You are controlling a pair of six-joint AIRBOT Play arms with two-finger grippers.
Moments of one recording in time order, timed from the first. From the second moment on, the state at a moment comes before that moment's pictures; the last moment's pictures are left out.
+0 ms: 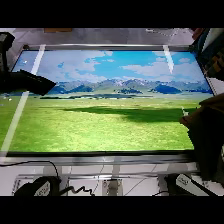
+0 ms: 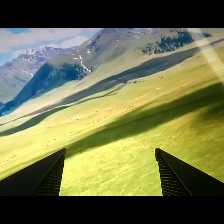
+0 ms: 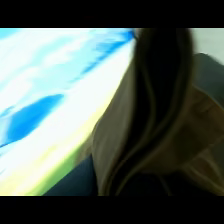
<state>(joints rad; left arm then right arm) 0.12 -1.02 1.39 1.02 -1.24 -0.99 -0.74 -1.15 1.89 -1.56 1.54 1.79</state>
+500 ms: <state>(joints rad) 0.12 -1.02 1.39 1.02 -1.27 -0.99 -1.04 -1.11 1.90 -1.83 1.72 1.77</state>
